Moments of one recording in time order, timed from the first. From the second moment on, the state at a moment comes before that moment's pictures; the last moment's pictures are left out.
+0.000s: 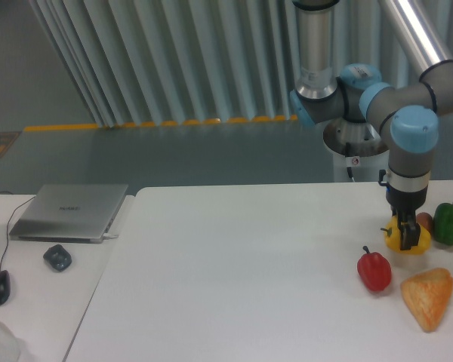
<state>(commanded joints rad) 2.50 -1.80 -1.84 -1.08 1.56 1.81</state>
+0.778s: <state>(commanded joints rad) 2.51 -1.80 -1.64 -1.21 1.66 1.82</state>
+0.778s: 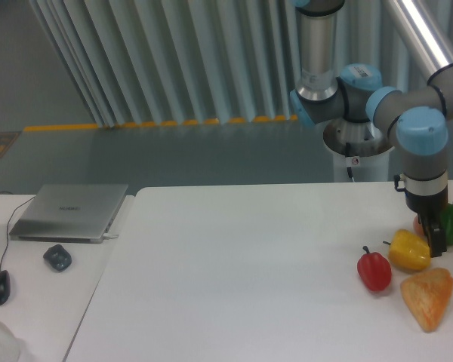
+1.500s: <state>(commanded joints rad) 2.54 -1.88 -1.44 -1.33 1.58 1.86</state>
